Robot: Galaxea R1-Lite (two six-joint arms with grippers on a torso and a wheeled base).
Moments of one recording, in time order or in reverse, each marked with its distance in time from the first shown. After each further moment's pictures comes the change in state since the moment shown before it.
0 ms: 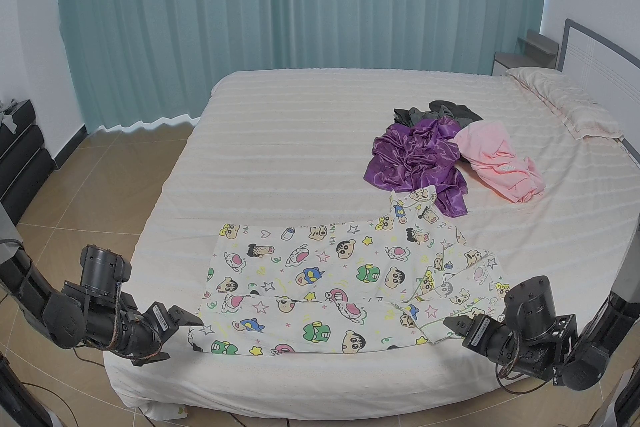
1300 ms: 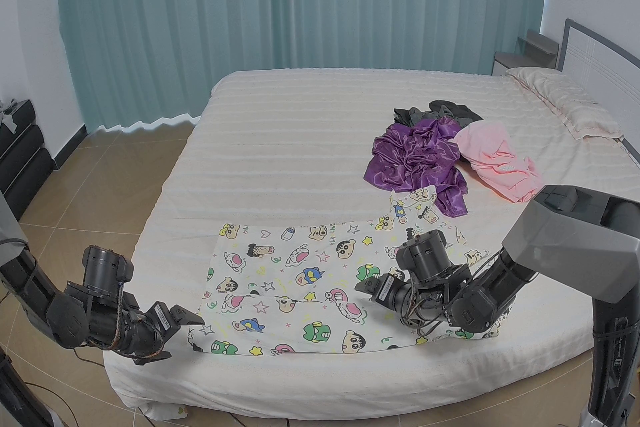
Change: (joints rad) left arm 0.000 0.024 -0.002 -0.030 0.001 0.001; right arm -0.009 0.429 -0.782 0.363 0.211 -0.013
